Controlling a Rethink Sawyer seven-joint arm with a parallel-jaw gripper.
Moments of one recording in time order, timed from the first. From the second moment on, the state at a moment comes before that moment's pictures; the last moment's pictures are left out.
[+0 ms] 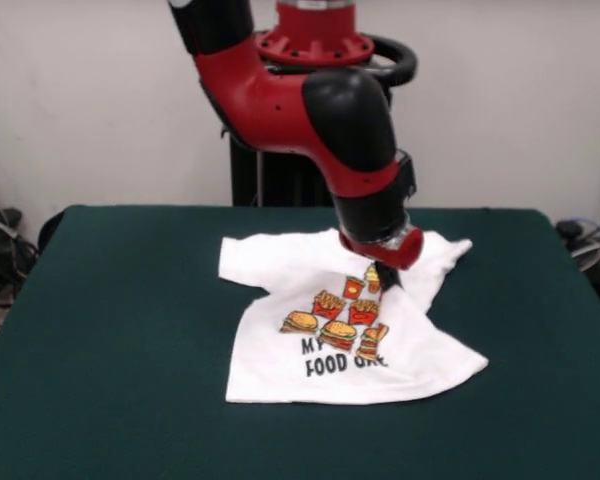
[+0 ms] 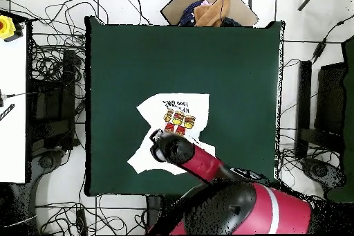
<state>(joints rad) -0.52 -0.38 0.29 2.09 0.19 0.06 1.93</state>
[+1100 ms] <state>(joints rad) -0.39 -0.33 0.39 2.07 0.15 0.06 1.93</state>
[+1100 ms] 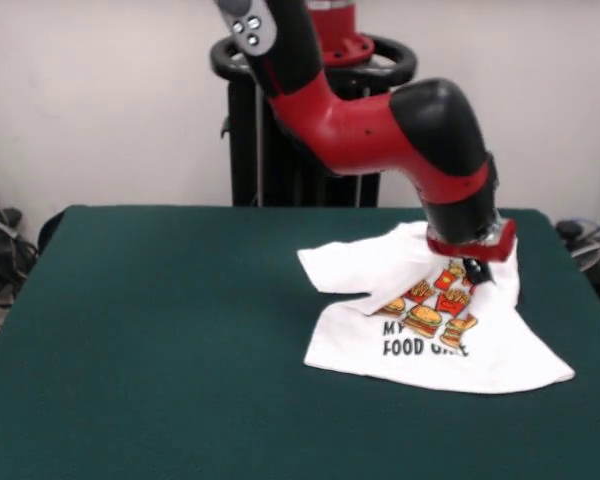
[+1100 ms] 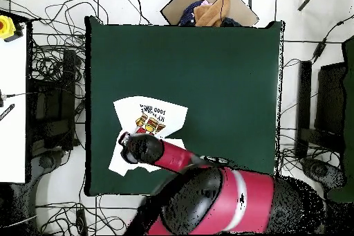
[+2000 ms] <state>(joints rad) 0.11 -0.41 -0.11 1.88 0.15 0.14 1.93</state>
